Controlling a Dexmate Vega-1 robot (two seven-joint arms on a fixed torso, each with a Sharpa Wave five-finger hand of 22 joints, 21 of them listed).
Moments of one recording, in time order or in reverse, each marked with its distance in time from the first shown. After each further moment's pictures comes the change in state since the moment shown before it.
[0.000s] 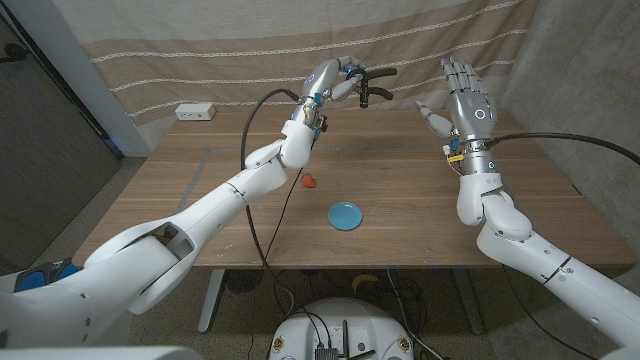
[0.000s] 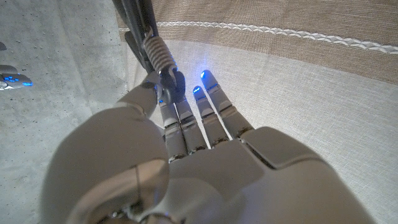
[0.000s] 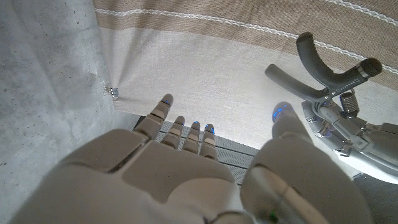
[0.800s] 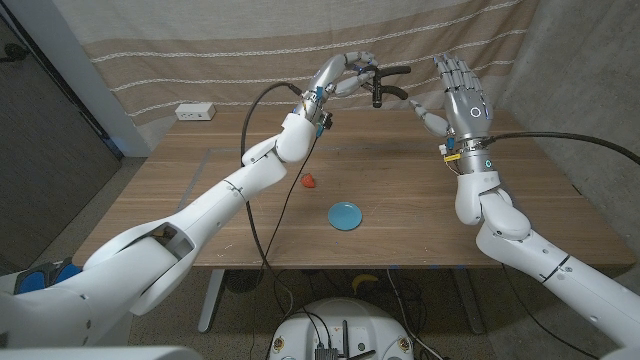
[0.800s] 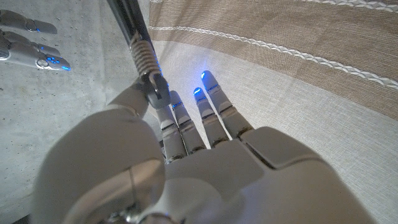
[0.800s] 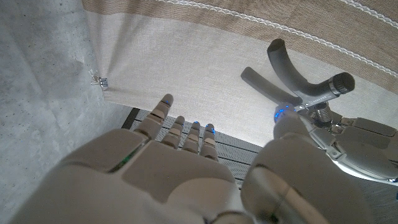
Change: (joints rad) left arm 0.008 -0.003 -0.034 -0.031 -0.126 -0.076 -0.172; left_hand -0.042 -0.042 -0.046 0.039 0.072 -0.022 -0.089 0.055 0.000 -0.083 -0.059 -0.004 -0.009 -0.016 0.005 0.000 -0.001 -0.020 0.002 0.018 0.005; right arm 0.003 0.000 -0.003 -0.005 -0.035 0.019 -0.004; right_hand 0.000 0.000 -0.002 -0.002 0.000 0.004 -0.004 0.000 0.000 0.000 0.000 0.000 0.000 0.000 0.000 0.000 0.000 0.000 0.000 0.000 0.000
